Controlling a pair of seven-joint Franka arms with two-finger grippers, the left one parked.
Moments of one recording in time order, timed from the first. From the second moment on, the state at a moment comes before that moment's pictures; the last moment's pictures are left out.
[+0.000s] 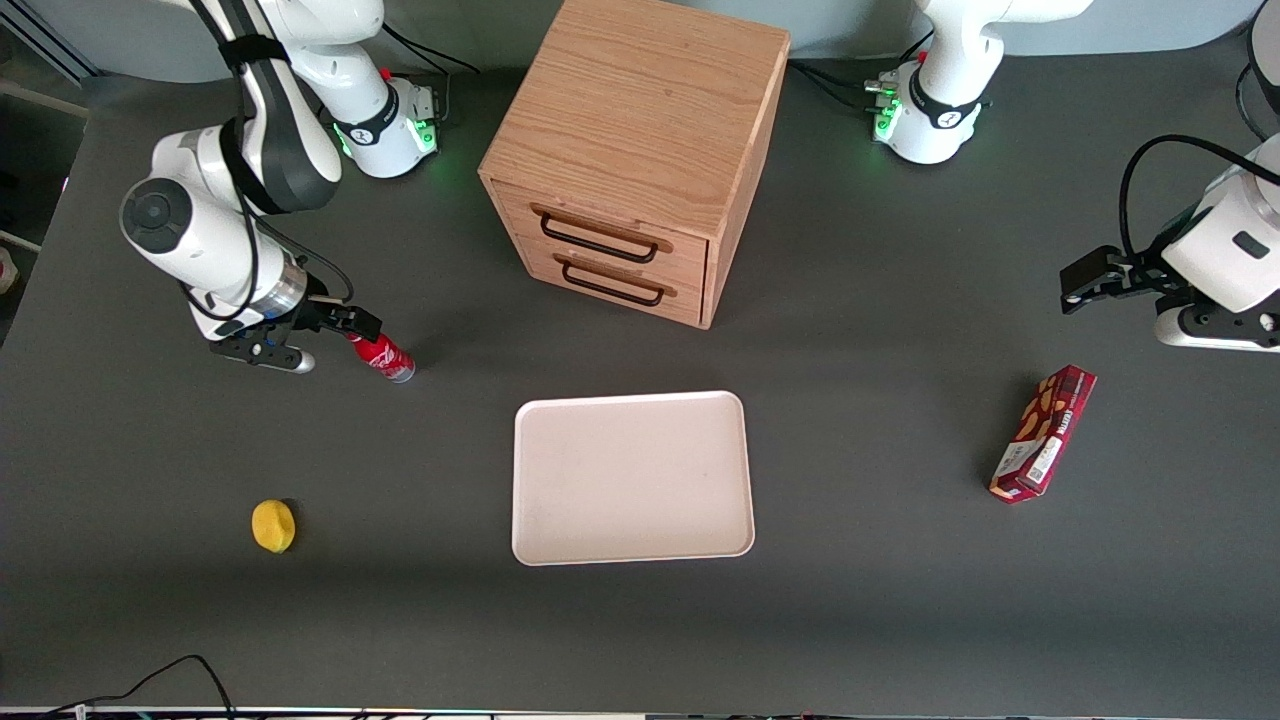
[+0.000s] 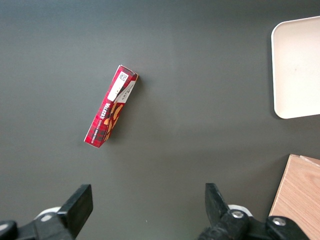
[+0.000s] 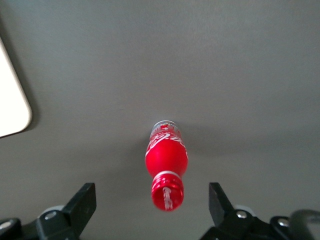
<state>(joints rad) -0.02 -0.04 0.17 -2.33 0.04 2.24 0.37</state>
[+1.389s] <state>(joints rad) -0.02 -0.07 0.15 -1.82 0.01 1.65 0.33</state>
